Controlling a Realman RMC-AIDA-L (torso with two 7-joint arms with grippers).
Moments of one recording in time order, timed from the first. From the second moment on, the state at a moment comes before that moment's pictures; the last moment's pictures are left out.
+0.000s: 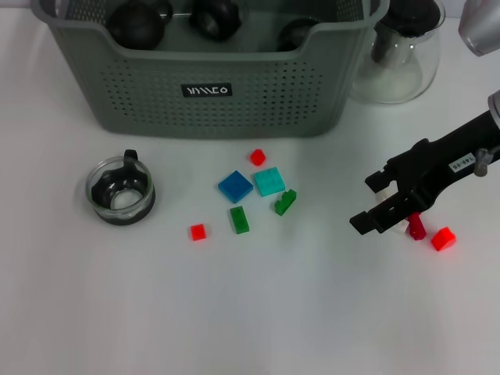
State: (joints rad) left arm -0.70 -2.15 0.89 1.54 2.27 1.53 -2.26; right arm 0.71 2.05 -1.09 -1.04 -2.37 -1.75 2.12
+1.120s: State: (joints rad) left arm -0.45 -2.17 1.13 1.58 2.62 1.84 -1.97; right arm 0.71 2.06 -1.08 -1.00 -2.37 -1.73 2.14
